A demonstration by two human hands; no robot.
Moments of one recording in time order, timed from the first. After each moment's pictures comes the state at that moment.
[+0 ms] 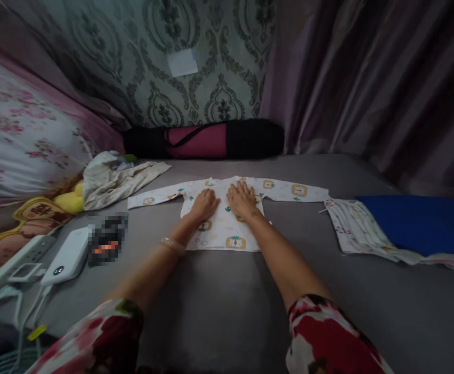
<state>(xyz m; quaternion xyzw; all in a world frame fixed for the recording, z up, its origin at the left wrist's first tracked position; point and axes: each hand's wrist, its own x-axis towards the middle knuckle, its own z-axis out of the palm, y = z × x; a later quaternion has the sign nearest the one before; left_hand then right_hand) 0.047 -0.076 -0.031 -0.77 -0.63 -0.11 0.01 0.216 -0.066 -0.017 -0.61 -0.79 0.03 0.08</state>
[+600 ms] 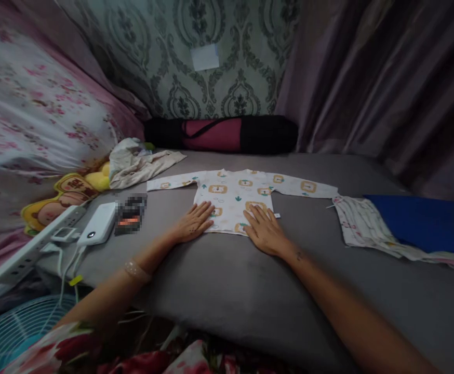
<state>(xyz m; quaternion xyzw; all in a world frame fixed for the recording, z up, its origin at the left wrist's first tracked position) -0.013 -0.194 -0.033 -0.84 -0.53 -0.02 -0.08 0.281 -0.184 -0.037 -0.44 -0.89 0.02 0.06</state>
